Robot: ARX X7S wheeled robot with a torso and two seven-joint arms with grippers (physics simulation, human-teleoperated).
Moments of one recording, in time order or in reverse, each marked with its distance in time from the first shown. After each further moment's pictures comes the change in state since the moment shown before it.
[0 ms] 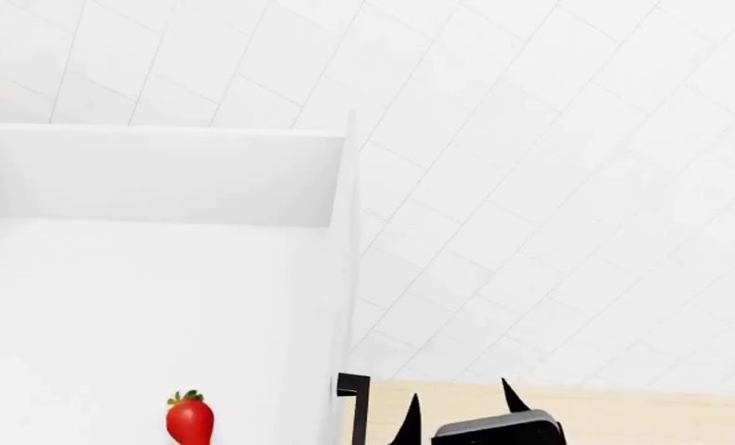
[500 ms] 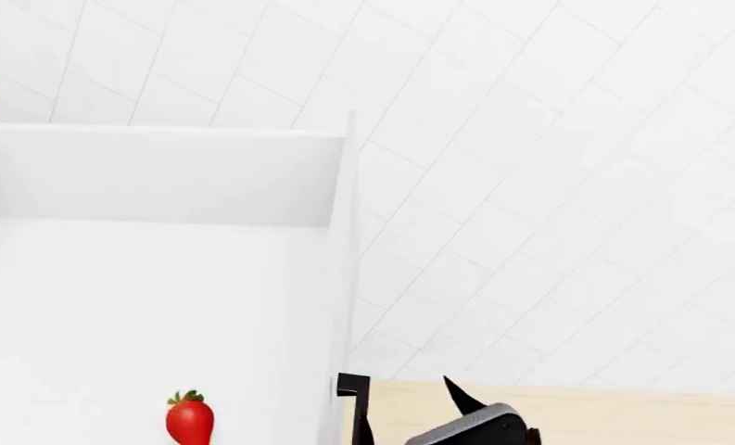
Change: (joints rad) left arm 0.097 -0.088 -0.124 0.029 -0.033 -0.016 0.018; right arm 0.026 0.023 -0.082 0.066 0.045 -0.113 -0.215
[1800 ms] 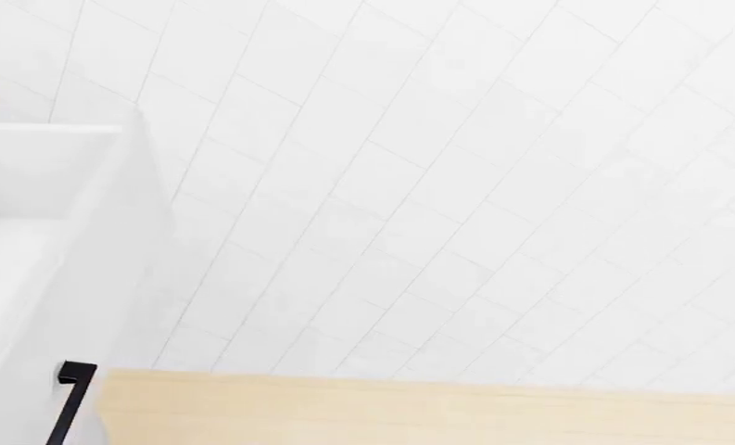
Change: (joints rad) left arm 0.396 -0.361 -0.858 0.053 -0.545 -0.282 -0.202; right arm 0.160 -0.108 -1.155 -0.544 0.416 0.348 0.643
